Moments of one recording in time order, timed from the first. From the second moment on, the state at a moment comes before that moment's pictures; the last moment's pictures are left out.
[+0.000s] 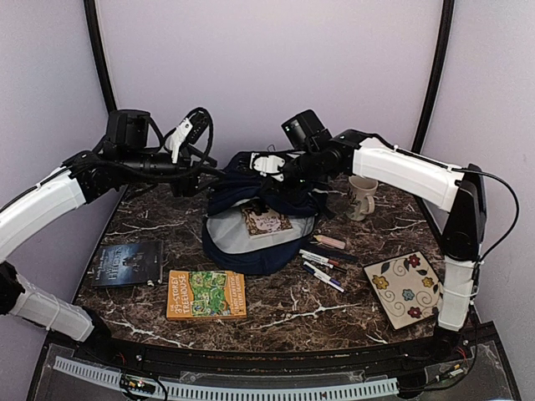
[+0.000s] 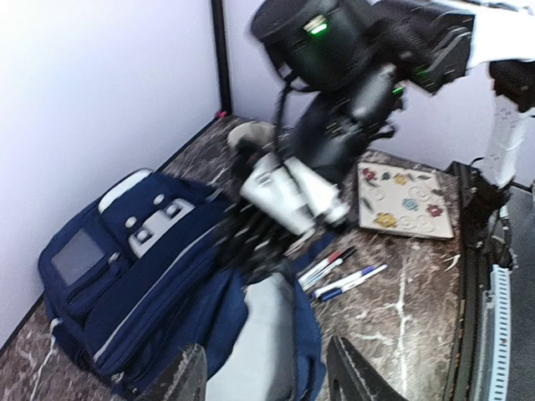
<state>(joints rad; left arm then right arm) -0.60 1.27 1.27 -0.39 0.46 0.21 0.82 1.95 1.88 -0.67 -0.21 -0.75</state>
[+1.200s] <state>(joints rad) -0.52 1.57 1.11 -0.11 0.64 0.43 0.82 1.91 1.79 -0.67 -0.23 -0.75</state>
